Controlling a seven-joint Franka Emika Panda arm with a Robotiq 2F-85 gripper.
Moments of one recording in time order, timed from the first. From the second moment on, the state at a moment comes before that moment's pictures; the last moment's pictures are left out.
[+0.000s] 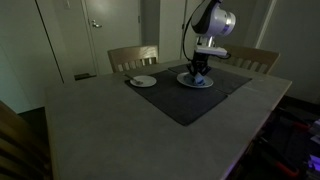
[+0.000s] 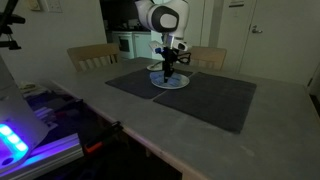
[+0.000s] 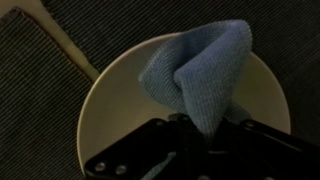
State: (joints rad) arm -0.11 0.54 -0.03 -2.07 0.29 2.50 0.27
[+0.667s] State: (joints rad) arm -0.10 0.53 -0.10 -2.08 0.24 2.50 0.29
